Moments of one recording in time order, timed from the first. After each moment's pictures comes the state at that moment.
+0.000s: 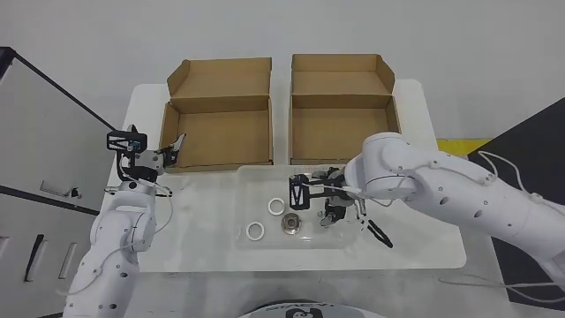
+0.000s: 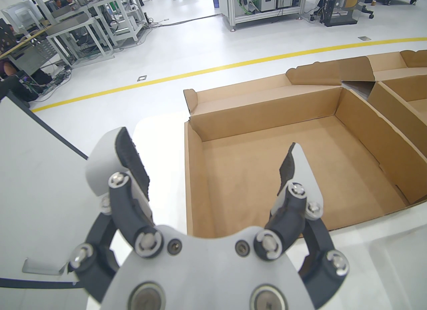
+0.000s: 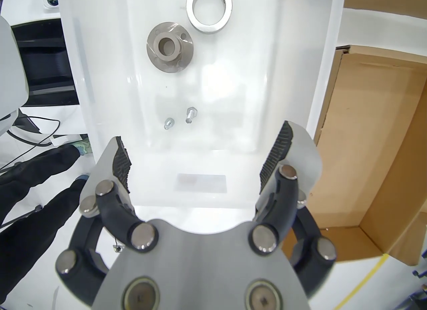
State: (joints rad) left arm 1.73 -1.15 -1.60 -1.80 1.33 0.00 0.00; right arm -0.57 -0.81 0.29 -1.93 -0.56 -0.44 1.18
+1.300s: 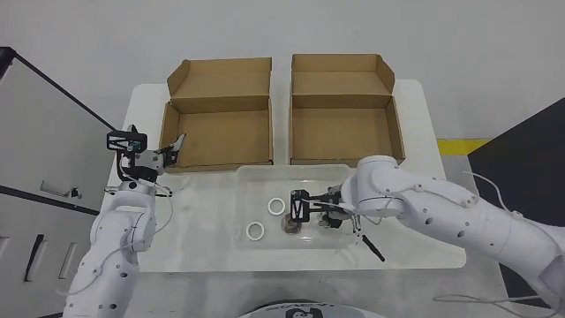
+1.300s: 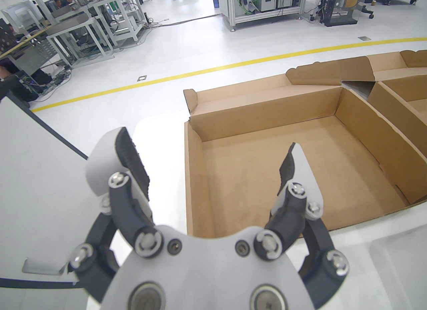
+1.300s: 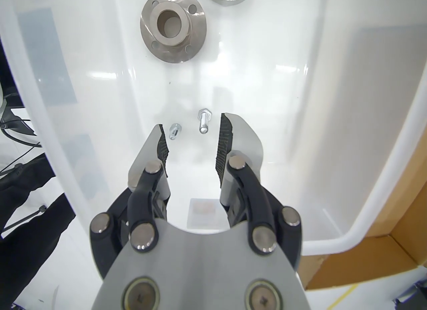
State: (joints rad) left arm 1.73 -1.15 -1.60 -1.80 1.33 0.00 0.00; right arm -0.73 -0.83 0.31 -1.89 -0.73 -0.42 1.16
